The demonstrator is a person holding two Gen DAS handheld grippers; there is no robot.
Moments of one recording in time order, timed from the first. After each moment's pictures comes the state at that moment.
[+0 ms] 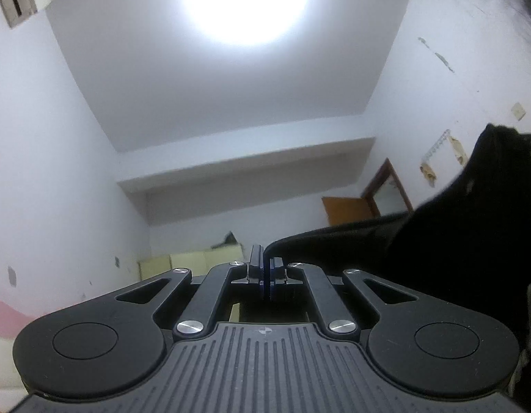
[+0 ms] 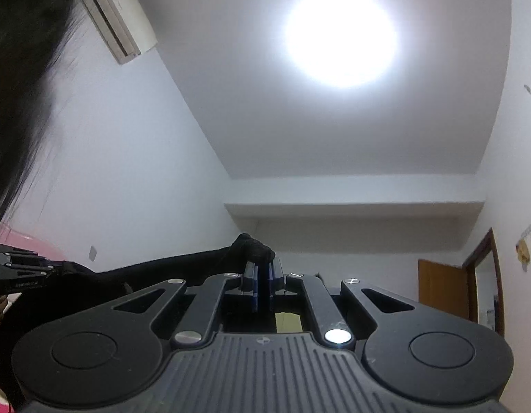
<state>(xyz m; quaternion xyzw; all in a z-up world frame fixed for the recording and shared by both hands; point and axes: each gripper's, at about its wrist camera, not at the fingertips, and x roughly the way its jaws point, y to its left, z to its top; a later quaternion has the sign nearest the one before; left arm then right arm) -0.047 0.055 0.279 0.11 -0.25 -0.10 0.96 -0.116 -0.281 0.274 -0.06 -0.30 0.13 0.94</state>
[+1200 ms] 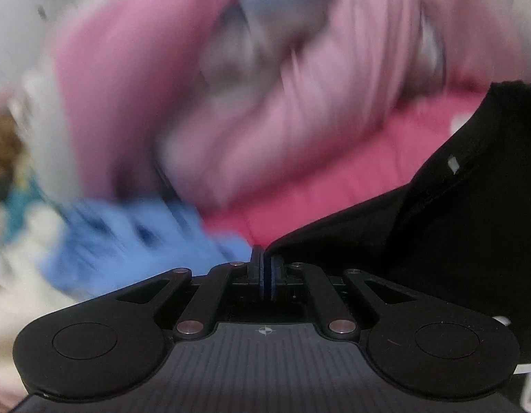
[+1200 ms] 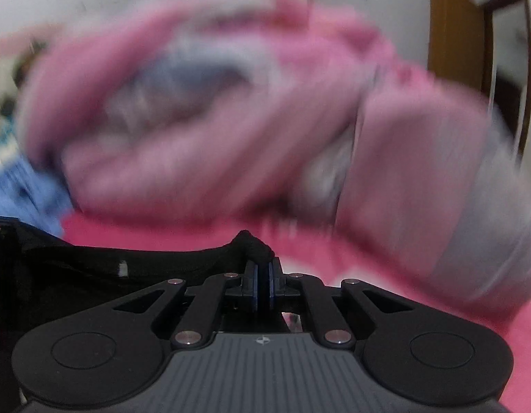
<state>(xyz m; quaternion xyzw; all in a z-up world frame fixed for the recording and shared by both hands) 0.421 -0.005 -0.033 0.19 0.34 -0.04 0.92 0.425 -0.260 -0.054 -0.05 0.28 0.06 0.96</state>
